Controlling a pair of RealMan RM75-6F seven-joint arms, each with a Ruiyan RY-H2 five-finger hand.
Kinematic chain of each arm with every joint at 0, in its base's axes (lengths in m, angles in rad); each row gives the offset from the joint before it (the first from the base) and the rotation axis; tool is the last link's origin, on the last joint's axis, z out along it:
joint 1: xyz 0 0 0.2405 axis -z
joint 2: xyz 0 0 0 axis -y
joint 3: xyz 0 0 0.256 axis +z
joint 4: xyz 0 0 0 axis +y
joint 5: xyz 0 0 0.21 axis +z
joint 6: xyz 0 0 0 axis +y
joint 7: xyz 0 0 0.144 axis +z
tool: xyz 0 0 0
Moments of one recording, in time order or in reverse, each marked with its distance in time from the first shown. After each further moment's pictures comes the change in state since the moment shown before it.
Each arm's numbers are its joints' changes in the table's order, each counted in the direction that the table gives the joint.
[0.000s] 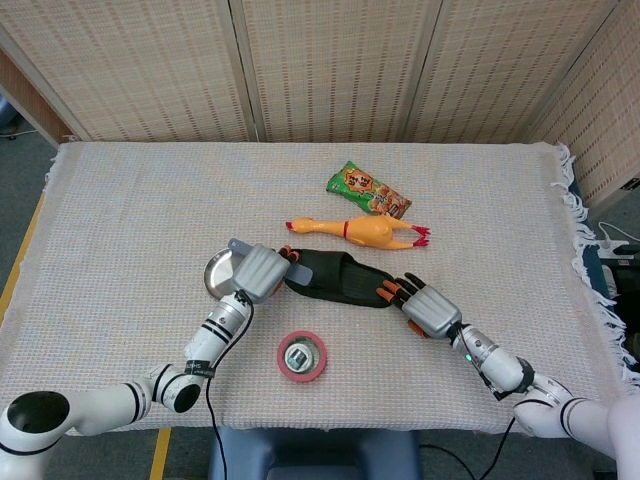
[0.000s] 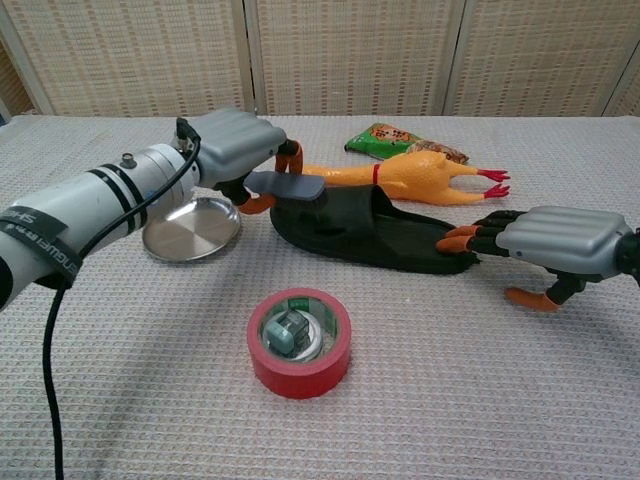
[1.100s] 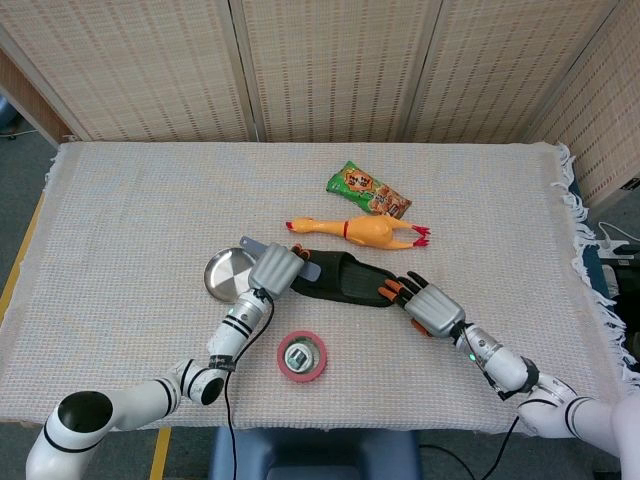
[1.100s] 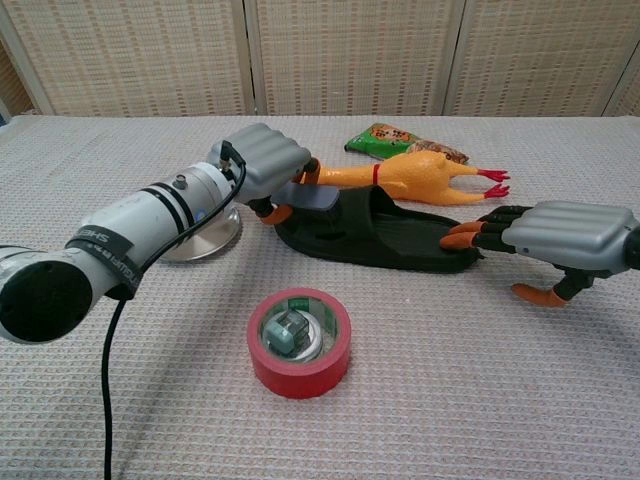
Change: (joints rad) left arm 0.073 0.157 -0.004 0.251 -0.042 -0.041 0.045; right arm -0.009 -0.024 -0.023 -0.017 0.017 0.019 -0.020
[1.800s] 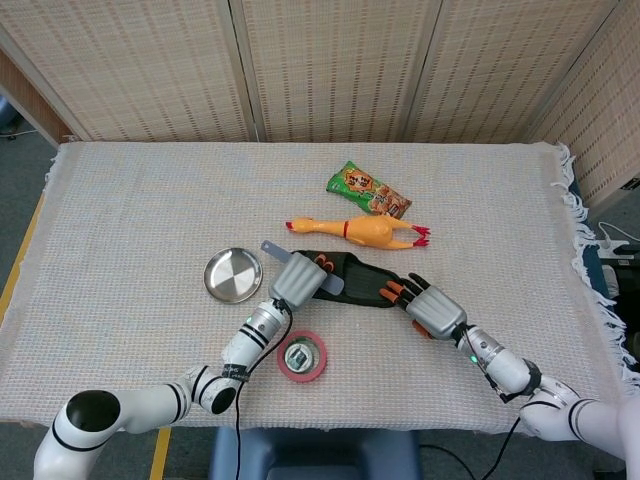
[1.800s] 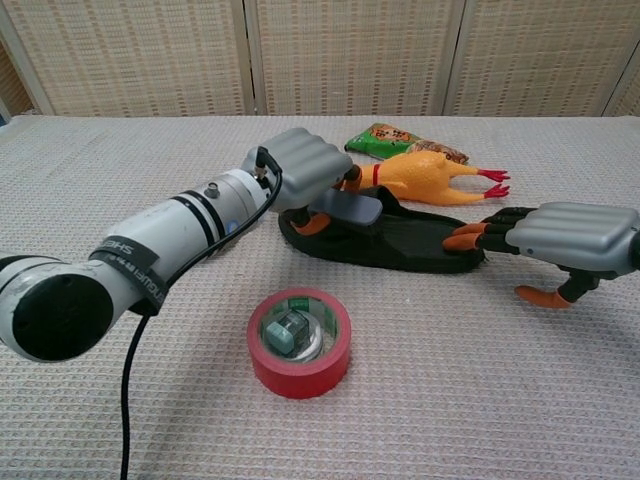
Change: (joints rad) left arm 0.033 0.025 -0.001 -0.070 0.039 0.018 0.019; right arm 0.003 -0.020 -0.005 -0.039 0.020 -0.008 -0.018
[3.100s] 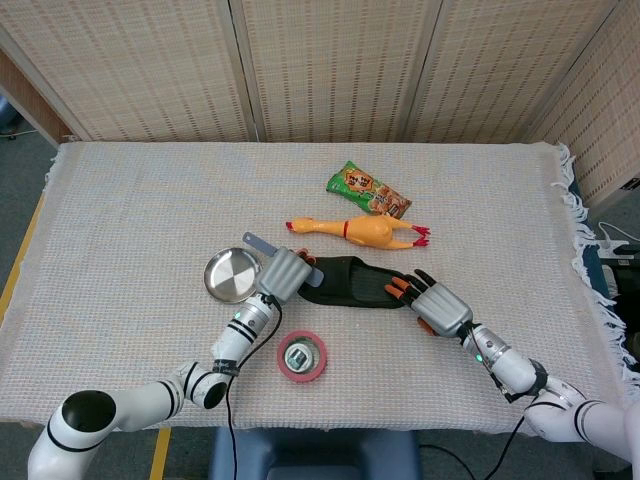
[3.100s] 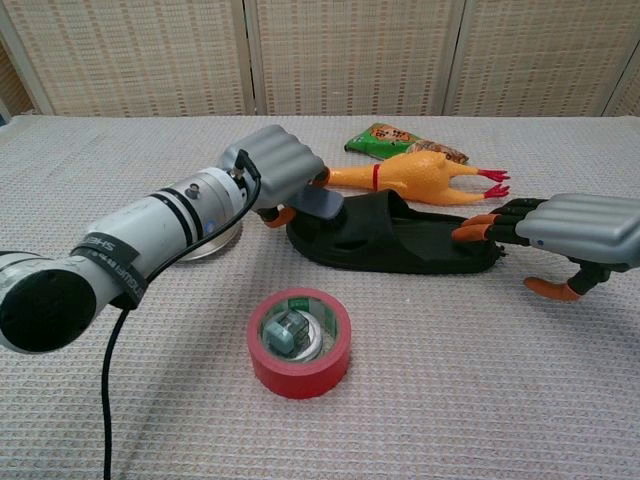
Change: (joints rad) left arm -0.025 -0.029 0.026 0.041 -0.026 0.008 0.127; right arm 0.012 -0.019 0.003 -0.006 0.009 0.021 -0.015
